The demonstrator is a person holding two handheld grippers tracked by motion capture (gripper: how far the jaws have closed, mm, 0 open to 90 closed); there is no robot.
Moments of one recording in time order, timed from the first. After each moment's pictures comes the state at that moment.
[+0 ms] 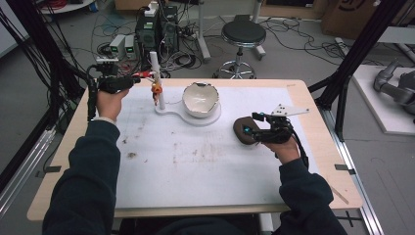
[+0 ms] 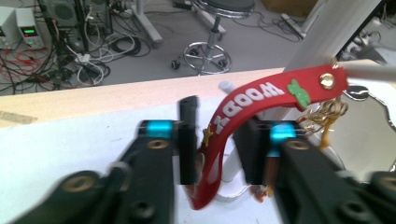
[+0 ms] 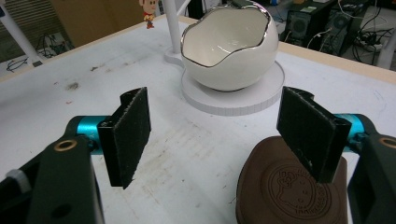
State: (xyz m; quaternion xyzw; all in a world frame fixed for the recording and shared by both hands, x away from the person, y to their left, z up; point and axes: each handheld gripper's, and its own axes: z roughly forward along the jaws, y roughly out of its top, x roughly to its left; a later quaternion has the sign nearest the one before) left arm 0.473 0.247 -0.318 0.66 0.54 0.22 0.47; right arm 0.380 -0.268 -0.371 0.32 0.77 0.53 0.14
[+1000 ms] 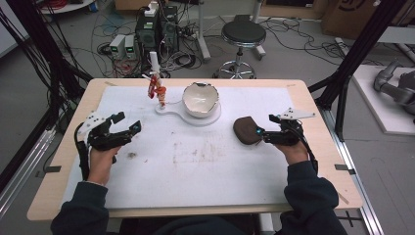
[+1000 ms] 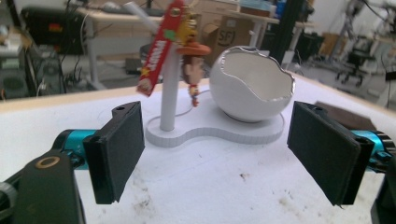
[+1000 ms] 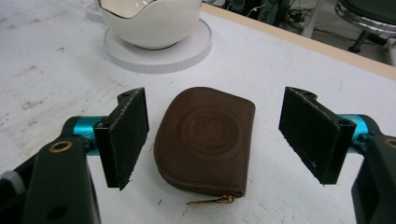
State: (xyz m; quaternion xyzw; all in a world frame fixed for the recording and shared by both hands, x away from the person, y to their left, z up) left arm 0.345 0.252 -0.401 0.65 0.38 0.27 0.60; right arm 0.378 -0.298 -0.382 0.37 0.78 0.44 0.23
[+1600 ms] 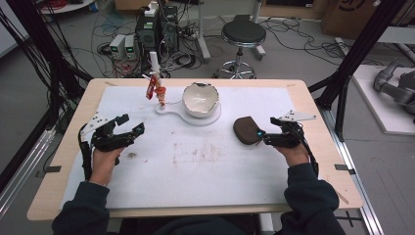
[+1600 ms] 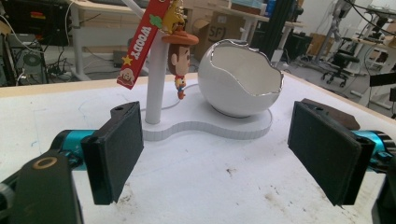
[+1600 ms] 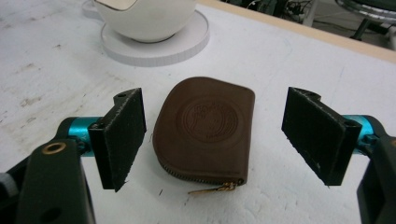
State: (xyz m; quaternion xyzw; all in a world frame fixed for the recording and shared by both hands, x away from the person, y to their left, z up) left arm 0.348 0.251 -0.406 0.64 0.40 0.23 0.61; right arm 0.376 -0.301 -0.390 0.39 0.78 0.44 0.21
